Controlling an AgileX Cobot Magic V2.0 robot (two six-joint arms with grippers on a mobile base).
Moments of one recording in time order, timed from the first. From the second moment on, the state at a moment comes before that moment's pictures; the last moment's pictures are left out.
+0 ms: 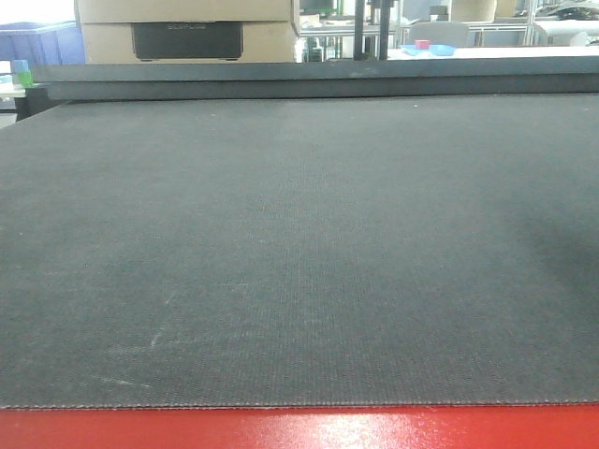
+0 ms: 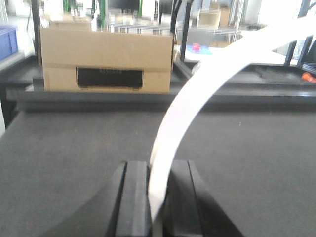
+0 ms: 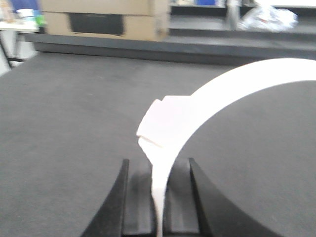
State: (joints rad) left arm -0.17 0.73 -0.77 0.00 0.13 -0.05; right arm 0.13 0.73 -0.84 0.17 0.41 -0.08
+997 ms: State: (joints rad) left arm -0.17 0.67 -0.70 0.00 0.07 -0.05; right arm 0.19 0.49 -0.74 0.16 0.24 -0.14
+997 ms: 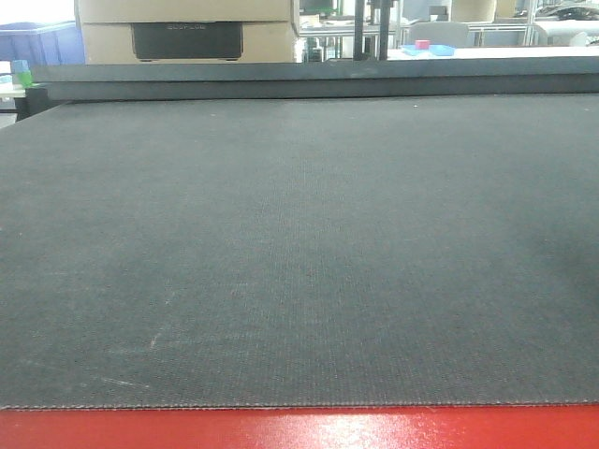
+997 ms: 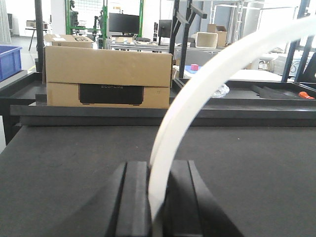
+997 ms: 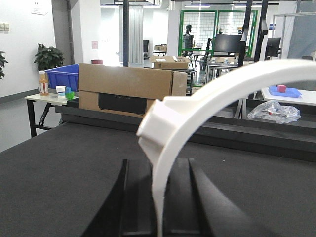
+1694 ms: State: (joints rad) left arm -0.17 0.61 -0.65 0.00 0.01 -0.05; right arm 0.19 0.49 -0.74 0.16 0.24 -0.14
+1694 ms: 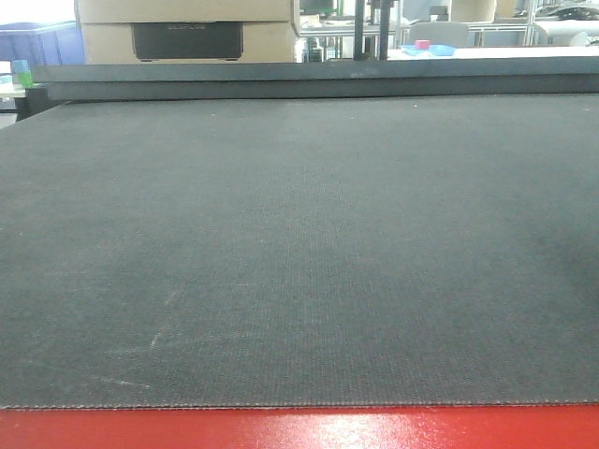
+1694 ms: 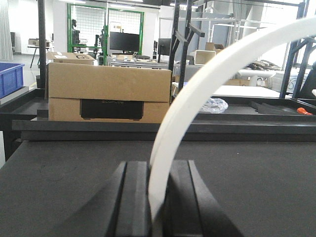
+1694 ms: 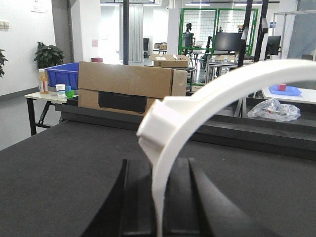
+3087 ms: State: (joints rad) left arm -0.17 0.61 -0.65 0.00 0.01 -0.05; right arm 0.19 0.49 -0.74 0.16 0.24 -0.14
